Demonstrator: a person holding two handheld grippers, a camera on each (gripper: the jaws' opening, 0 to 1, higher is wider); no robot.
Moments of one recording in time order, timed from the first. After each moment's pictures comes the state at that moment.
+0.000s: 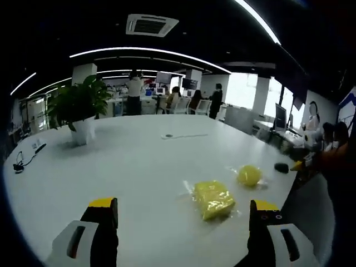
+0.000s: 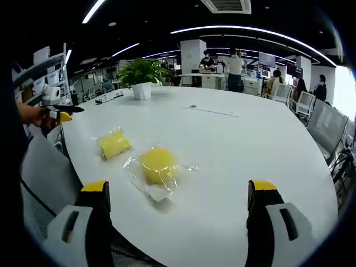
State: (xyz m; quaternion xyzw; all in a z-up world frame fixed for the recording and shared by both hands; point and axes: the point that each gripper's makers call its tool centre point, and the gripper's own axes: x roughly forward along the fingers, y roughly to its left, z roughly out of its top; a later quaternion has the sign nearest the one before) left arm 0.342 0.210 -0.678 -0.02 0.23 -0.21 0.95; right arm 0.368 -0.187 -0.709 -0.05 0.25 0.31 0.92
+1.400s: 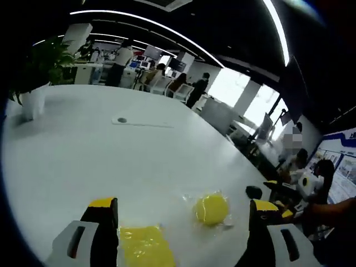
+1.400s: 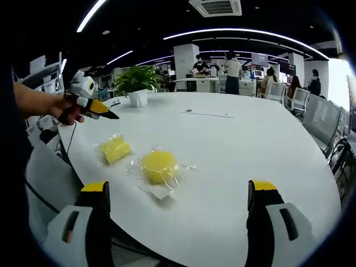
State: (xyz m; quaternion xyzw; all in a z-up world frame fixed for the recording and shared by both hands) left arm 0.442 0.049 -0.686 -0.15 0.32 -0.31 0.88; right arm 0.352 -0.195 -0.704 -0.02 0.23 0.29 0.93
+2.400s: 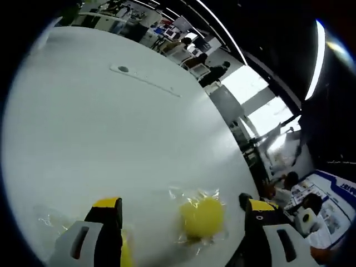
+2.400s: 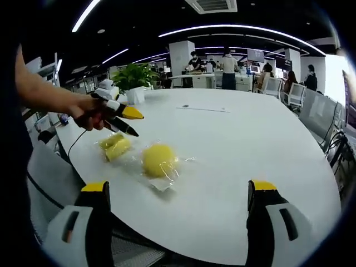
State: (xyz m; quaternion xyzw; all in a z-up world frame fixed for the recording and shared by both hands) left arm 0.468 -0.006 -0.756 -0.26 0.45 -0.28 0.81; right arm 0.341 -0.200 -0.711 -0.02 0.25 0.28 0.93
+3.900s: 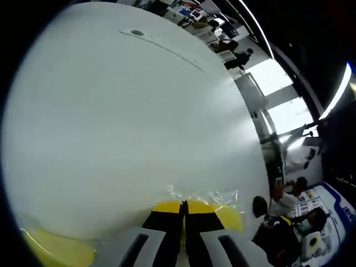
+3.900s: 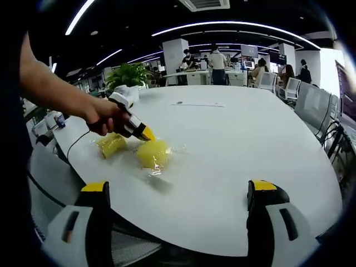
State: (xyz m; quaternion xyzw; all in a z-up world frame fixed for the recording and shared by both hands) left arm 0.476 -0.046 -0.805 -0.24 0.53 -0.23 0.78; right arm 0.333 -0.222 -0.716 0.00 0.26 0.26 0.93
